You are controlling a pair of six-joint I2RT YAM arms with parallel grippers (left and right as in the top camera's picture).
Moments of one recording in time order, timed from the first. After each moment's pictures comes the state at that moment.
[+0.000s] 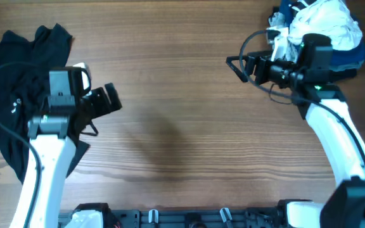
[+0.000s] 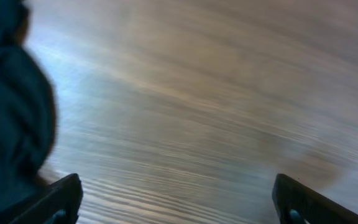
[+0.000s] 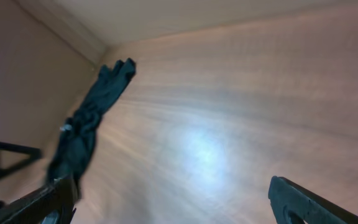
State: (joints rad) left arm 0.02 1.24 1.00 -0.78 0.02 -0.33; right arm 0.00 1.50 1.03 -0.15 -0.81 0.23
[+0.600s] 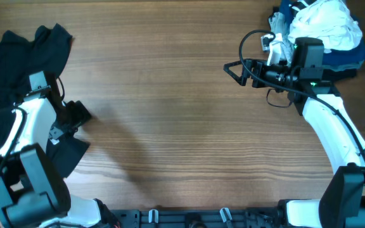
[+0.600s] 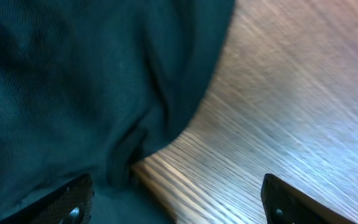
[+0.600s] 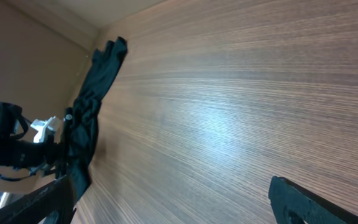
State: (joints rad) left arm 0.33 1.67 1.00 -0.80 -0.07 -0.36; right arm 0.00 1.55 1.03 -0.24 -0.81 0.23
